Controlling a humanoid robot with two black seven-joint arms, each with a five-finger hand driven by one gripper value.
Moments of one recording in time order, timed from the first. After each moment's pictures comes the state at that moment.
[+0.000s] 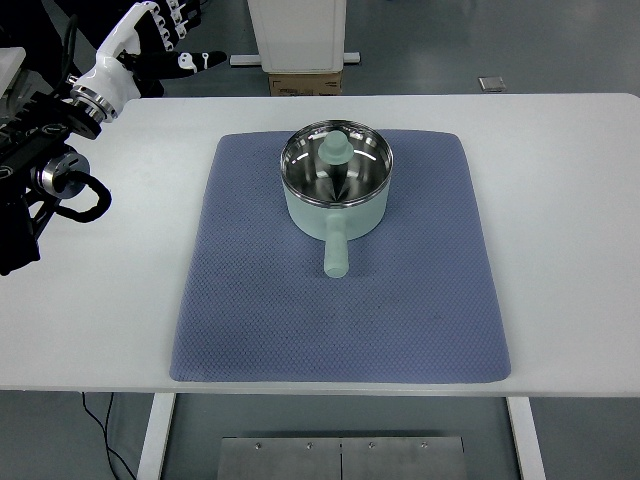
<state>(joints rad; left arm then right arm) -1.09 0.34 -0.48 -0.55 0.45 -0.27 -0.51 -0.02 0.00 0.42 0.10 -0.54 -0.02 0.06</state>
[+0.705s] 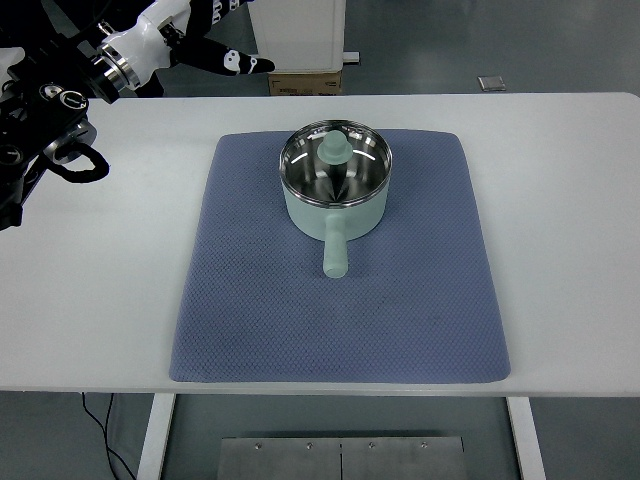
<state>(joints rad) -1.18 0.37 -0.48 -0.72 0.81 -0.27 -0.51 -0.02 0.00 0.42 0.10 -0.54 -0.02 0.06</state>
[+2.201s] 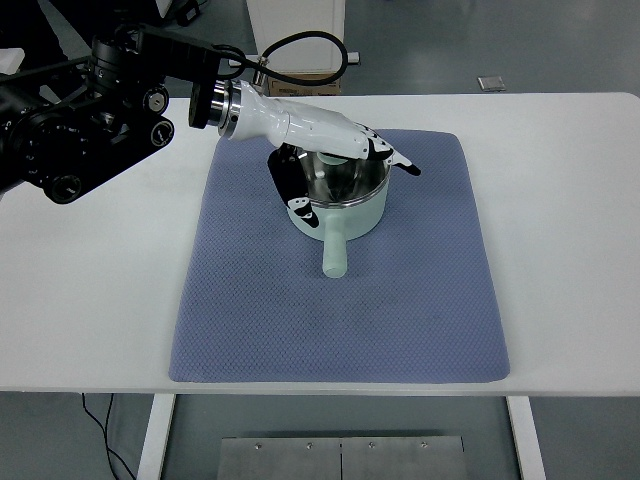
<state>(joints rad) -1.40 0.36 -0.21 -1.05 1.58 -0.46 -0.61 -0.02 0.00 0.42 0.10 -0.54 -0.02 0.06</state>
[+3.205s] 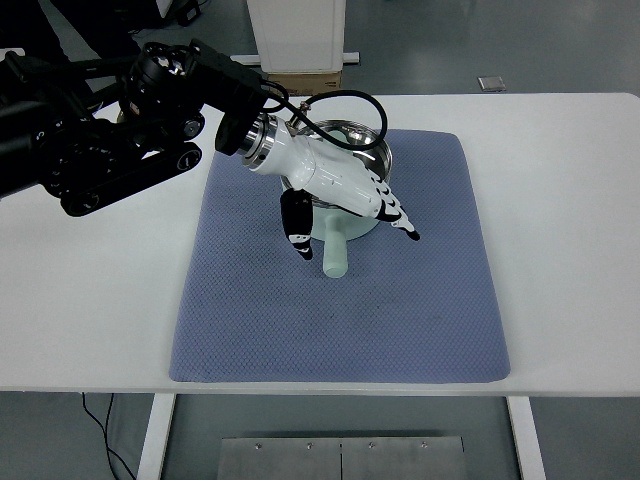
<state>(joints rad) -1.49 0.32 -0.05 -1.15 1.68 -0.46 -0.61 -0.02 0.00 0.42 0.10 -0.54 -0.02 0.06</state>
